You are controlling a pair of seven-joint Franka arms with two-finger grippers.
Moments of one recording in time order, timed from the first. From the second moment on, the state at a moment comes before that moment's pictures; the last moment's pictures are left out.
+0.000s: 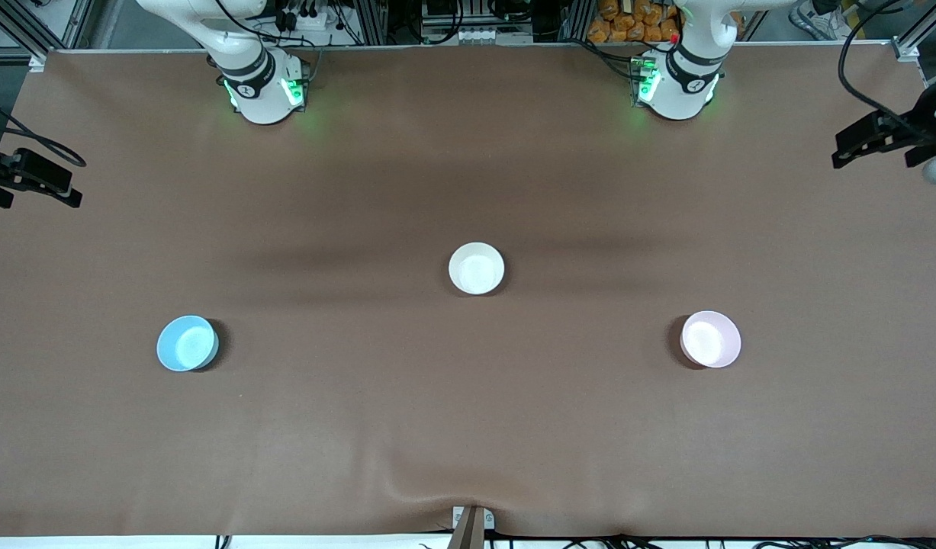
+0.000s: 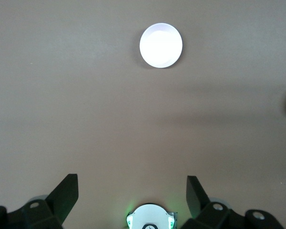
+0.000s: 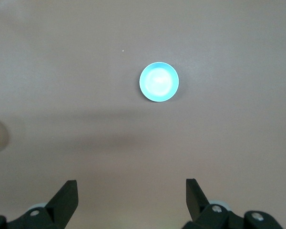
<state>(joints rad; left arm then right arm) 0.01 -0.03 -0.02 -1.56 0.02 1.40 0.00 -0.05 0.03 -0.01 -1.48 0.03 1.48 -0.05</state>
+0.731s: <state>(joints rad) 0.01 0.14 -0.03 -1.57 0.02 1.47 0.00 -0.05 0.03 -0.01 -1.48 0.03 1.48 -0.05</state>
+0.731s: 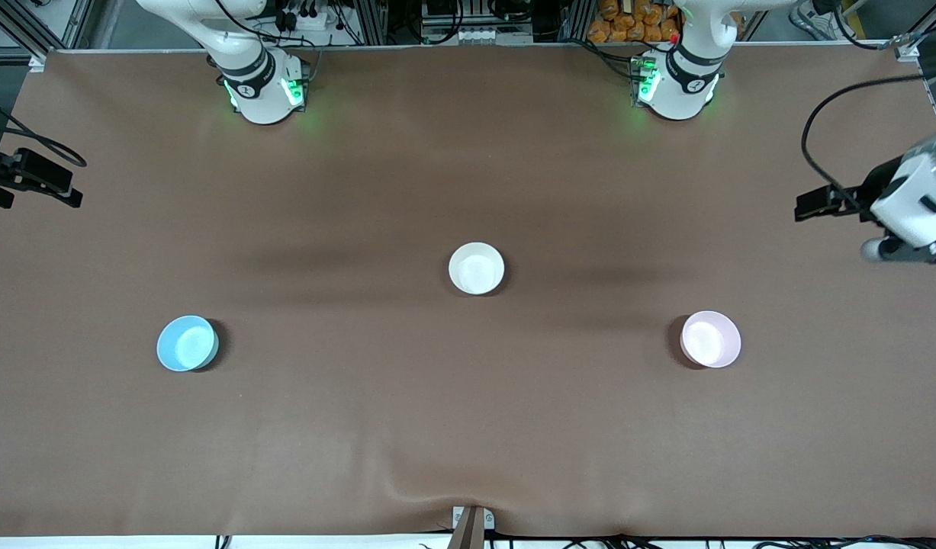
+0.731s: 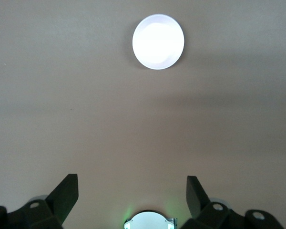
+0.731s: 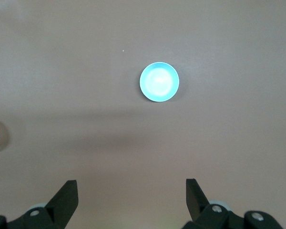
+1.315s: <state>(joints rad) 0.01 0.25 -0.03 -1.68 0.02 1.74 0.00 -0.05 0.03 -0.01 -1.48 0.03 1.48 -0.05</state>
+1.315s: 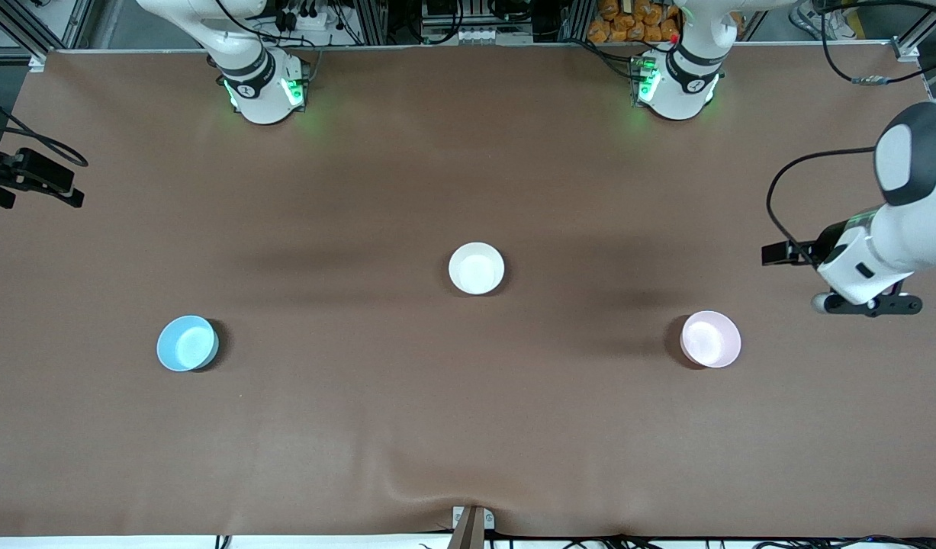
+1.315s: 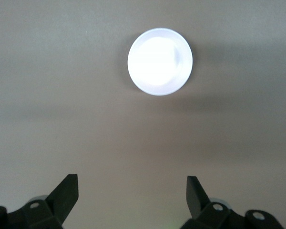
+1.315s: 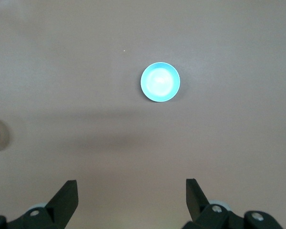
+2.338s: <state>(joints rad) 0.04 0.53 -0.03 -1.78 0.02 2.23 0.00 -0.05 0.03 -0.01 -1.48 0.03 1.48 -0.05</state>
